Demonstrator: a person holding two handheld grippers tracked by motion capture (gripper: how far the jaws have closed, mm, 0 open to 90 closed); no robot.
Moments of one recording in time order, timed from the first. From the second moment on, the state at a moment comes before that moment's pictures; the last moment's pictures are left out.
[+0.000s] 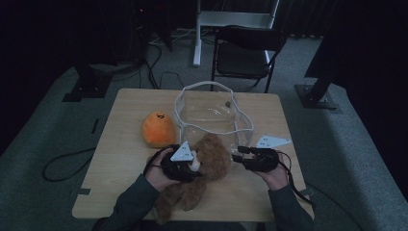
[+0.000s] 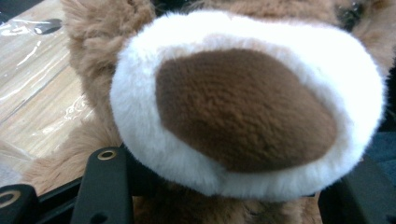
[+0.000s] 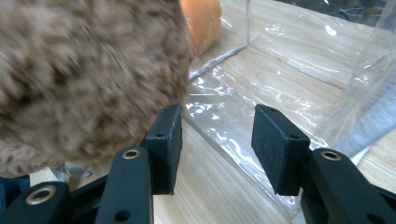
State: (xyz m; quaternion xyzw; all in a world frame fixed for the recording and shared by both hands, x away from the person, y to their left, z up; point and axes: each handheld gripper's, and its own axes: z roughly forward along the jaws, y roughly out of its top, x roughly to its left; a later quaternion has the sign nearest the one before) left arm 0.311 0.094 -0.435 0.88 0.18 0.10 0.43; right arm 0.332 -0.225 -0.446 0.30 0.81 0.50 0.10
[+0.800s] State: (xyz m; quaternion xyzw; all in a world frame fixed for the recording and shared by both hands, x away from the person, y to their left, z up) left arm 0.306 0.125 -0.421 0.85 0.19 0.10 0.48; right arm 0.336 -0.240 -0.450 0.32 0.80 0.49 0.11
